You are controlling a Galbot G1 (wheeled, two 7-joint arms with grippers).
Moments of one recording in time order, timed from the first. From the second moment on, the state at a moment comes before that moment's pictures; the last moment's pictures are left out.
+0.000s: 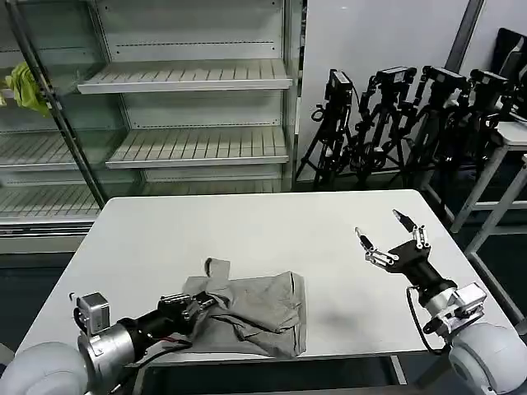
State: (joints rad) left arm 1.41 -0.61 -0.55 -2.39 -1.19 0.58 -0.02; right arm -1.36 0.78 0.60 2.18 0.50 -0.13 0.00
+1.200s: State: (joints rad) left arm 0.99 -0.67 -0.11 -2.26 -1.17 0.58 -0.01; right arm -1.41 0.77 0.64 2.22 0.50 -0.13 0.01
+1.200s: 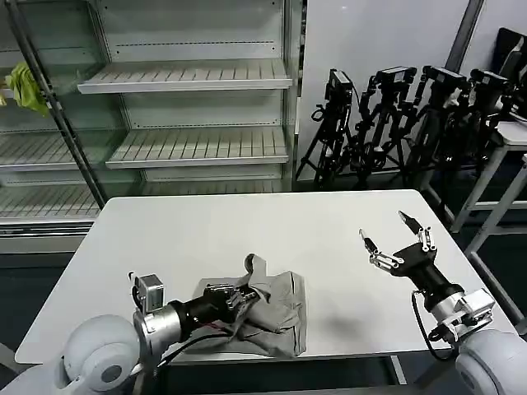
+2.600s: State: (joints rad) left arm 1.06 -0.64 -0.25 -2.18 -1.14 0.58 -0.03; right arm -1.35 0.77 0.60 2.19 0.51 -0.12 -0.01
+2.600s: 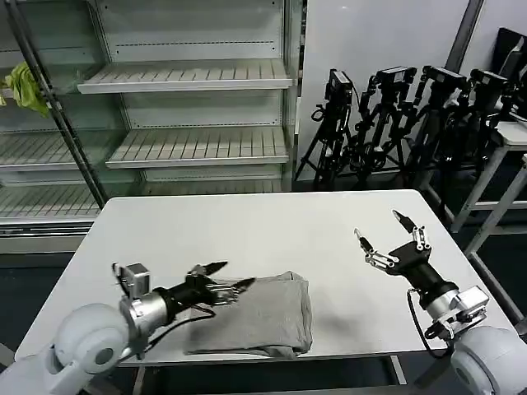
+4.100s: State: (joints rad) left arm 1.53 -0.65 -0.50 -2.19 -1.11 0.58 -0.07; right arm -1.37 0.82 0.63 2.21 0.50 -0.08 -0.03
